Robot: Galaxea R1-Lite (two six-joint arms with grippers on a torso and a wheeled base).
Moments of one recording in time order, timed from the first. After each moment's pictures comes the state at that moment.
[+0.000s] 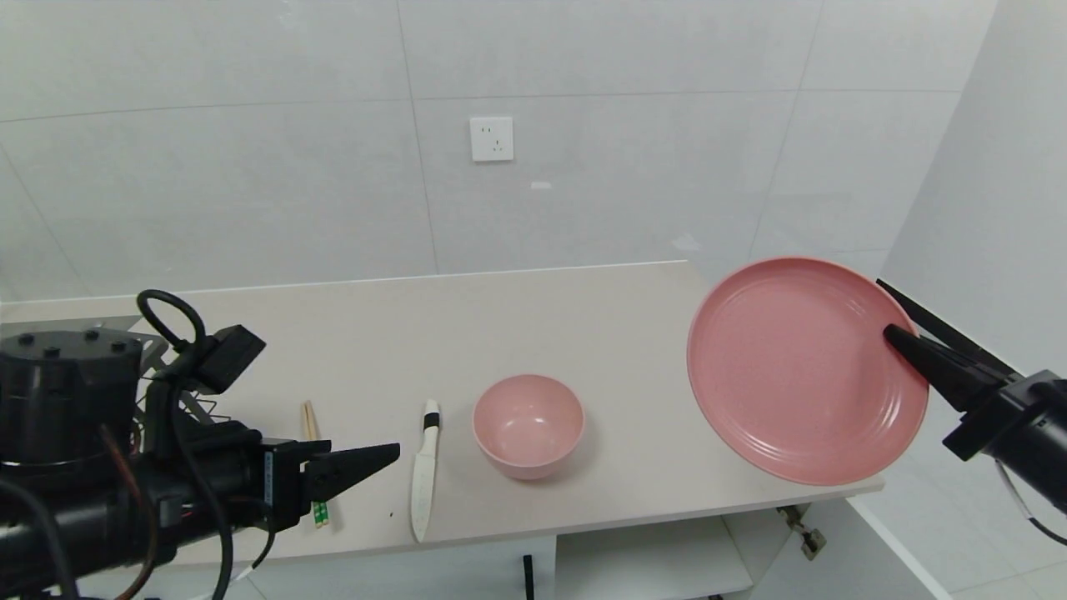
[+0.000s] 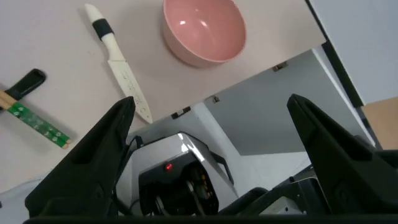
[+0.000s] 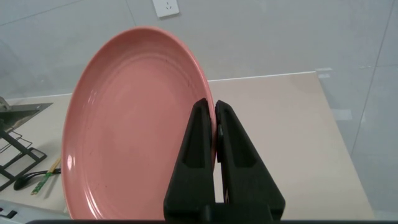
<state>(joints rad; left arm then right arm) -0.37 1.33 -0.45 -0.33 -0.29 -0.33 0.18 1.43 -0.04 -1.48 0.21 0.25</state>
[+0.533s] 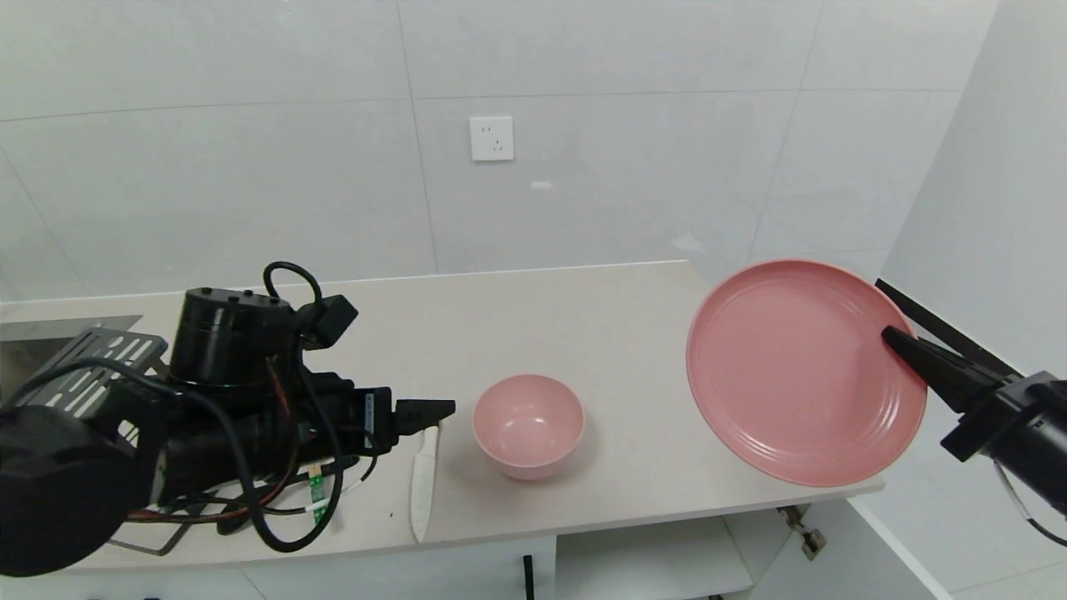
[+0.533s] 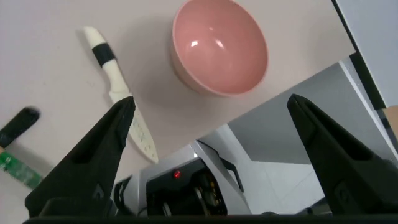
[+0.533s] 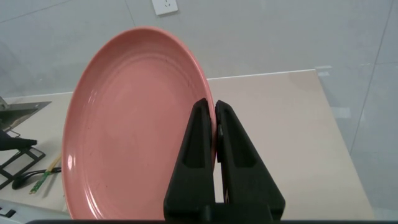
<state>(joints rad) -0.43 1.61 -0.63 -0.41 -0.20 -0.33 0.18 1.44 -0.04 -1.48 0.21 0.25</state>
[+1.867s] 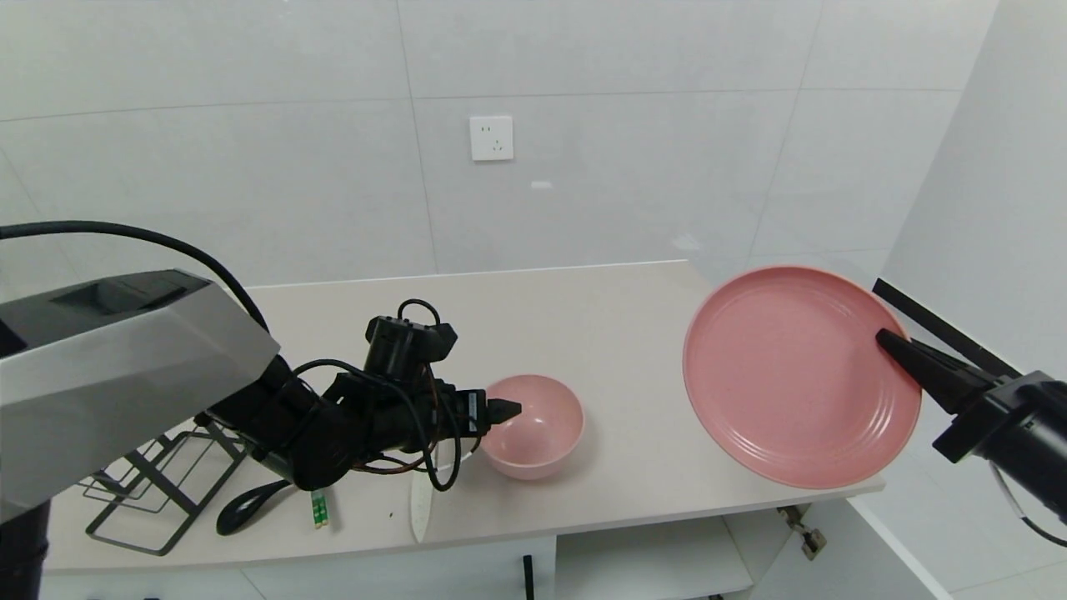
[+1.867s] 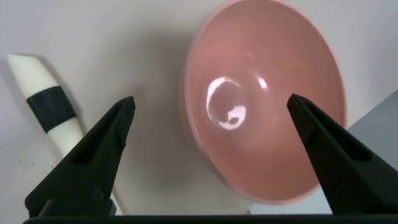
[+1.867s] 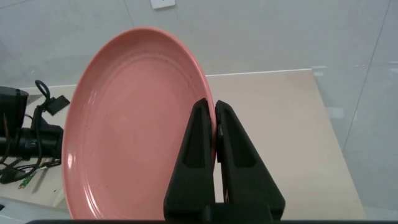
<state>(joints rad) -0.47 2.14 -0.89 -0.60 -0.18 -0.38 0.18 1.45 -0.04 -1.48 0.21 0.21</state>
